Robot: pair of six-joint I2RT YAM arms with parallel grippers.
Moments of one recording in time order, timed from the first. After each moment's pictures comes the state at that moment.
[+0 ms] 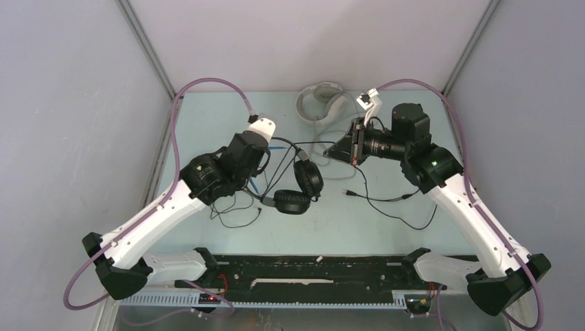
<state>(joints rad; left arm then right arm) -0.85 1.16 1.32 -0.88 -0.66 -0.08 0.52 1.13 1.28 -0.47 -0.64 0.48</state>
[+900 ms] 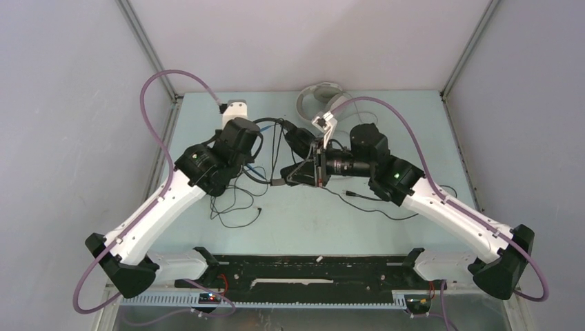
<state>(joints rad) -0.73 1.20 1.39 -0.95 -0.68 -0.45 0.82 1.21 1.19 -0.20 -0.55 0.54</state>
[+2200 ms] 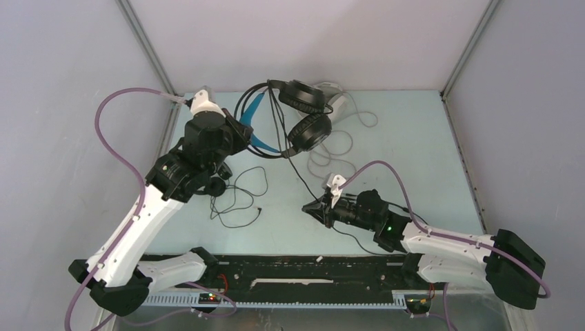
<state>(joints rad) -0.64 1.07 1.39 -0.70 -0.41 -0.77 1.00 1.03 0.41 0.50 -0.21 0.15</state>
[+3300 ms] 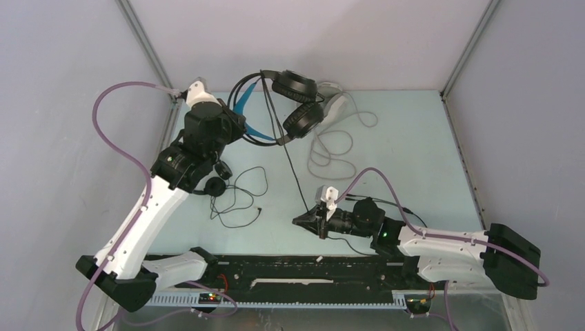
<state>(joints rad) -0.53 1.12 1.39 -0.61 -0.41 -0.73 1.11 1.07 0.37 0.65 -0.26 0.13</state>
